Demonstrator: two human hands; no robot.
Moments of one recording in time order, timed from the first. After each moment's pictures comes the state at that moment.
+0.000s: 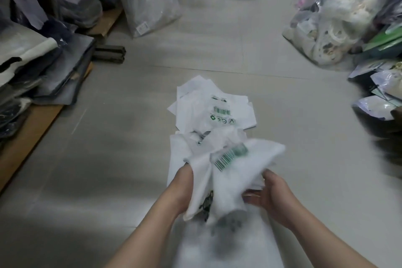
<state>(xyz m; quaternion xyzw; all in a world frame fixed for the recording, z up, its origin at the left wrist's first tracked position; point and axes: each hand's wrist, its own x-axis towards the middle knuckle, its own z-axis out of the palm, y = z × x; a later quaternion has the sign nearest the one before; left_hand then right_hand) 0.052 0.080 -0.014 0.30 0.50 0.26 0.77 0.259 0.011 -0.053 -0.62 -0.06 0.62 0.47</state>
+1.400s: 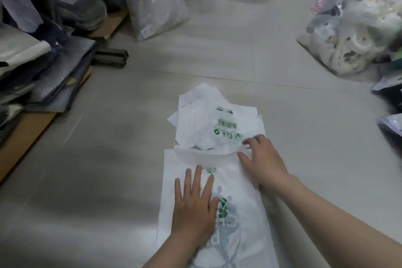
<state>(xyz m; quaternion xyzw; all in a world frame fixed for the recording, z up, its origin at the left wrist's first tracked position) 0.075 0.088 -0.149 0.82 0.55 0.01 0.14 0.289 0.144 -0.071 -0.77 -0.60 0.18 0.09</state>
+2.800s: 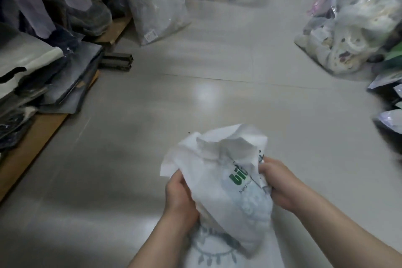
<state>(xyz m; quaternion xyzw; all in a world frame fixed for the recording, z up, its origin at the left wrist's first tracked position) 0.063 0.105 -0.044 0.10 0.48 0.44 0.75 0.265 0.089 -0.020 -0.68 -0.13 0.62 0.37</state>
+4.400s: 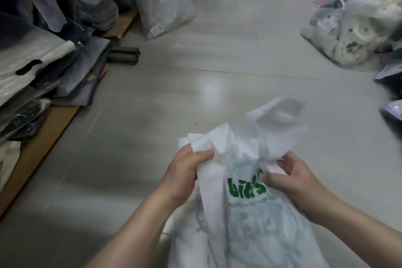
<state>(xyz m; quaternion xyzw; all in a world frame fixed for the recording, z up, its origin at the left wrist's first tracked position) 0.031 0.103 0.022 0.39 0.39 0.37 0.75 0.278 0.021 -0.014 -0.60 -0.35 0.56 0.45</state>
